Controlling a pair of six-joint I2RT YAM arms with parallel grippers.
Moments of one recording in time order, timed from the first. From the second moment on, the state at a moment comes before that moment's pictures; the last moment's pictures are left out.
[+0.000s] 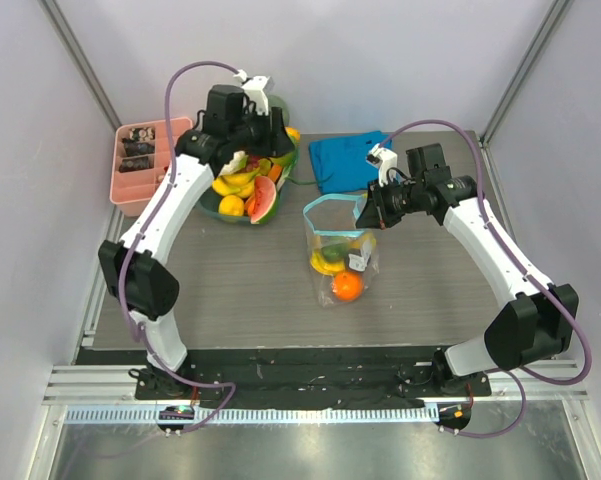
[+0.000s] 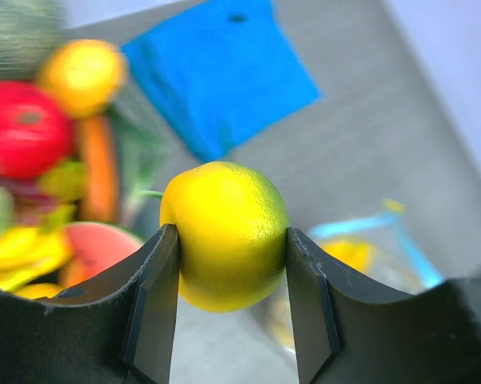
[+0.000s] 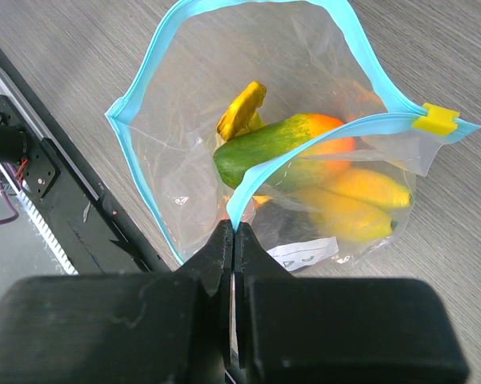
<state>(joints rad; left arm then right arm) -0.38 1.84 1.94 -0.57 0.27 -0.20 0.28 1.43 1.34 -0.76 -0.63 -0.08</state>
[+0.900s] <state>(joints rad) -0.39 1.82 1.88 -0.60 0.39 -0.28 0.29 1.42 1.34 -0.75 -0.64 -0.08</state>
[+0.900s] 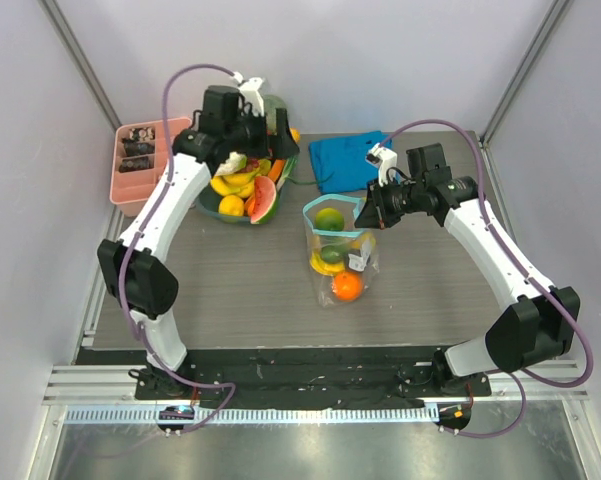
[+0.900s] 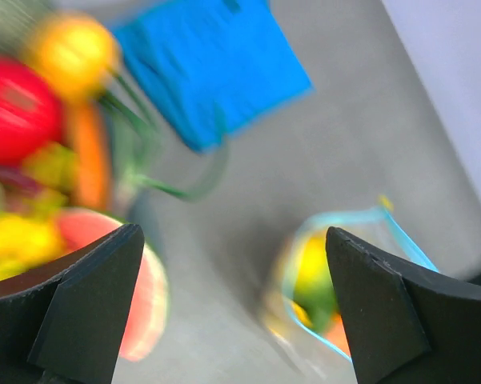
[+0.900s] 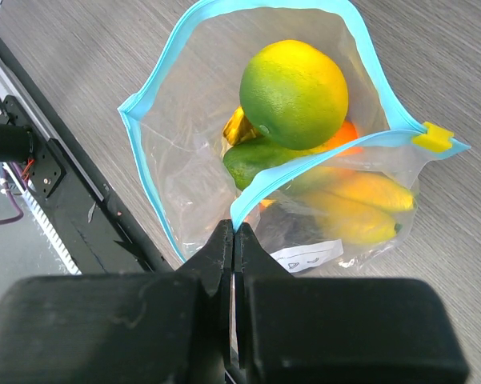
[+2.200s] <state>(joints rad) -0.29 2.19 2.01 -0.34 -0.01 0.18 0.29 1.42 1.34 -0.75 -0.64 -0.08</state>
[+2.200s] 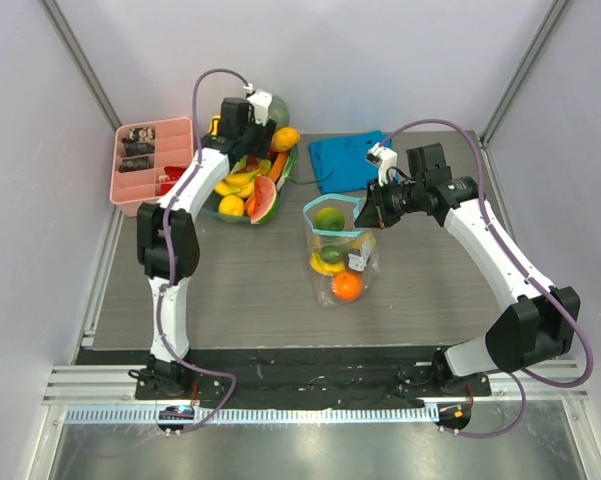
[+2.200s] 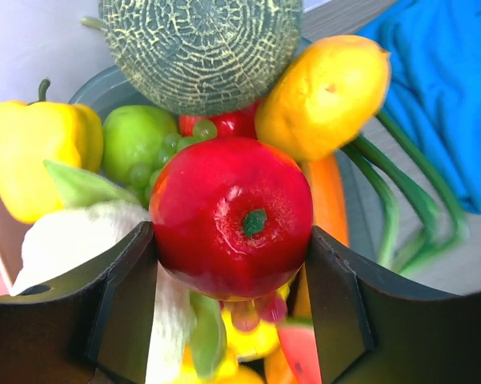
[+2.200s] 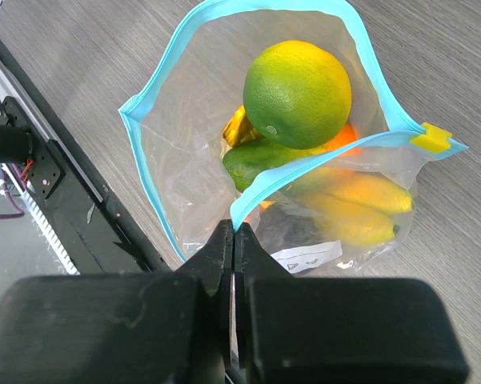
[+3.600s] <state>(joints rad) -0.67 1.86 1.60 -0.57 0.60 -0.38 0.29 1.34 1.27 -0.74 -0.59 -0.14</state>
